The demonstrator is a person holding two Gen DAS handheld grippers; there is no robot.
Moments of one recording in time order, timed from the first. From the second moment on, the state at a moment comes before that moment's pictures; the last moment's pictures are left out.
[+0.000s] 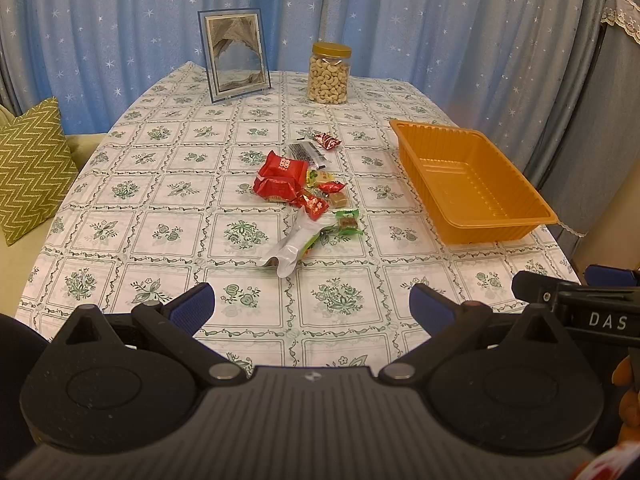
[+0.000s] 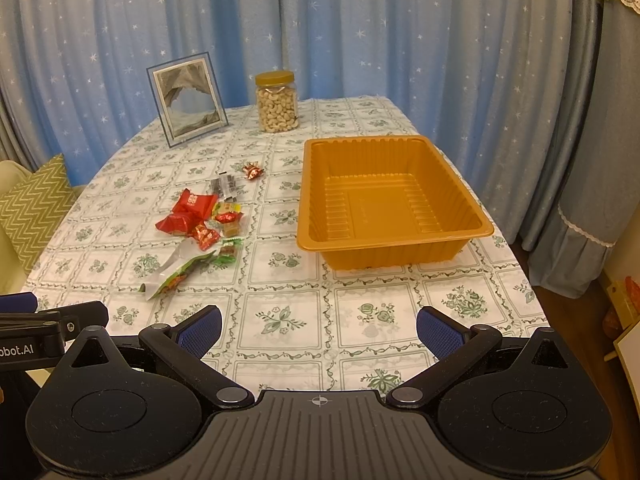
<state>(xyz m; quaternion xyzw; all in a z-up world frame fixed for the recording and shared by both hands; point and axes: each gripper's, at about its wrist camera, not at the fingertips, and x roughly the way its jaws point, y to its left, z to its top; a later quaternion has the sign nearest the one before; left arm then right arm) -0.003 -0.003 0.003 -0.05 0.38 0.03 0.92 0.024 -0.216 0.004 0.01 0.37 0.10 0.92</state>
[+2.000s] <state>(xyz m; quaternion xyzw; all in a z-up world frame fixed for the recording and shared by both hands) 0.083 0.029 -0.052 0.03 0.39 -0.06 0.92 0.074 -0.194 -0.047 0.03 0.38 0.14 0.92</state>
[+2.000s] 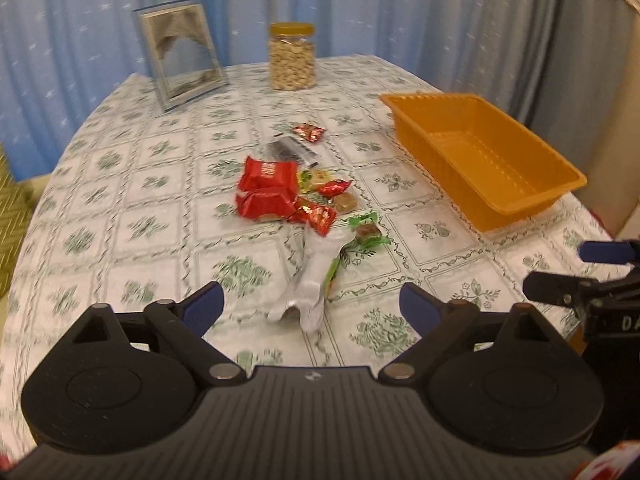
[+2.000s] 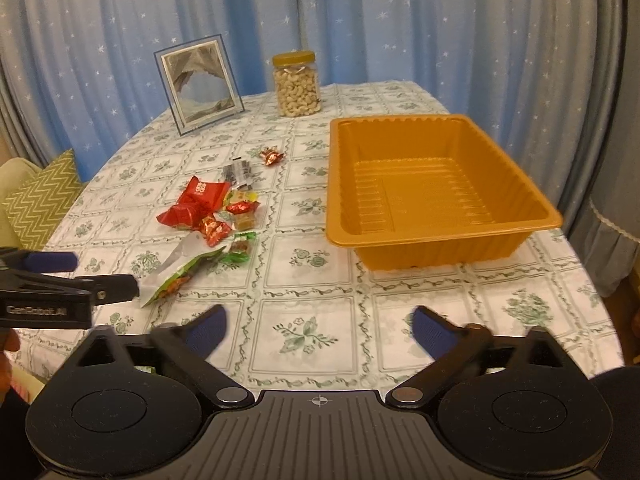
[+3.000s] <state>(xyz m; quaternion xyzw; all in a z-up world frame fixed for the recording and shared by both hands) 0.140 0.053 -0.099 0.07 0.42 -0.09 0.90 0.144 -0.140 -0.102 0.06 0.40 0.19 0.89</state>
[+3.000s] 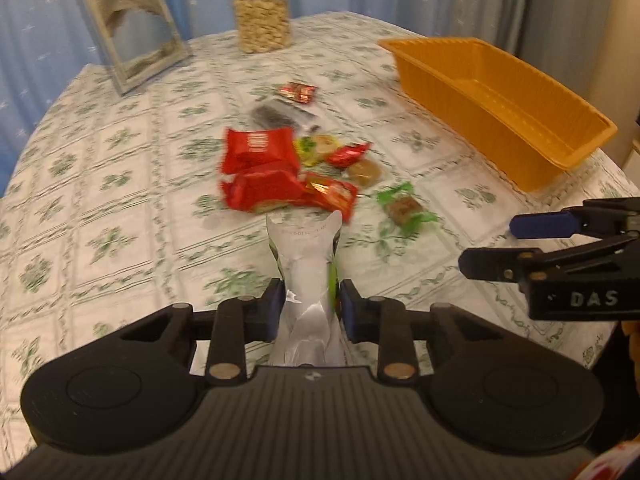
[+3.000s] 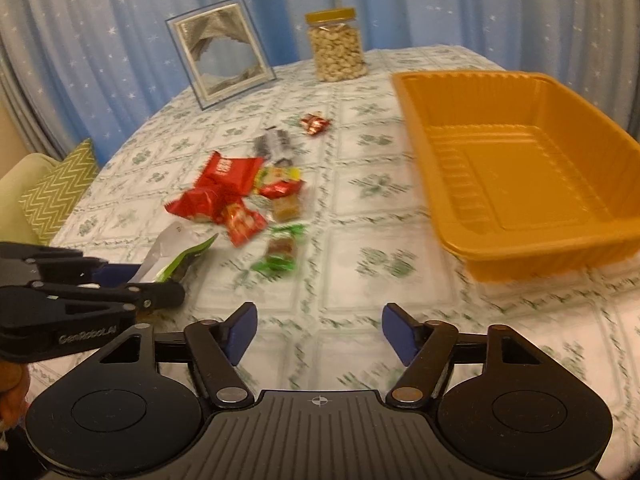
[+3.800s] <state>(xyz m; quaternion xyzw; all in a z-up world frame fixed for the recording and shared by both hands) 0.128 0.076 -0.091 0.00 0.41 -0.04 0.91 0.177 -0.090 -0.108 -0.01 0.37 0.17 0.91</state>
